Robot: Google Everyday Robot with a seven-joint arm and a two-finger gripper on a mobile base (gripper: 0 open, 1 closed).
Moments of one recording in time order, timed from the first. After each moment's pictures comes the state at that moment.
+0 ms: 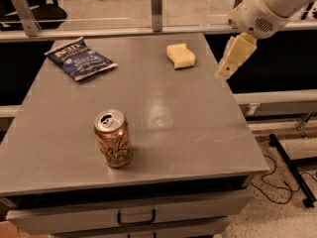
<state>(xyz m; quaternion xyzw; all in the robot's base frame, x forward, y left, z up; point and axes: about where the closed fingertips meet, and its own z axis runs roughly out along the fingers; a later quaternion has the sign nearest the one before) 0.600 -0.166 0.970 -0.59 0.75 -0.01 0.29</state>
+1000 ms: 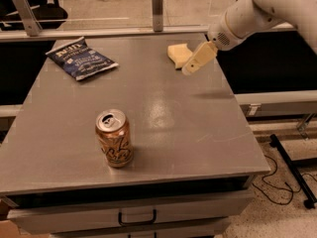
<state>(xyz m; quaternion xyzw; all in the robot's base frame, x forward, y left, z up) 0.695 -0.127 0.907 -0.49 0.79 0.06 0.35</state>
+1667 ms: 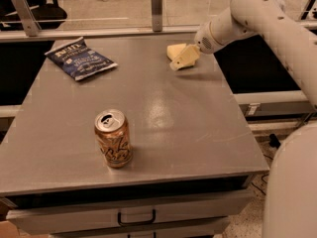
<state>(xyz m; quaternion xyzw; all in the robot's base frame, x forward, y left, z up) 0.764 -0.105 0.861 -0.44 0.81 0.11 0.37</state>
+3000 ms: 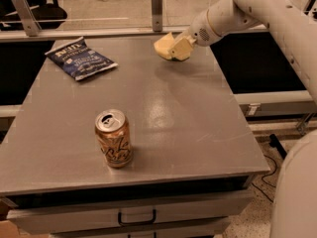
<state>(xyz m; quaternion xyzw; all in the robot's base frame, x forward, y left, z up) 0.737 -0.068 0.899 -0.49 0.76 0.16 0.38</state>
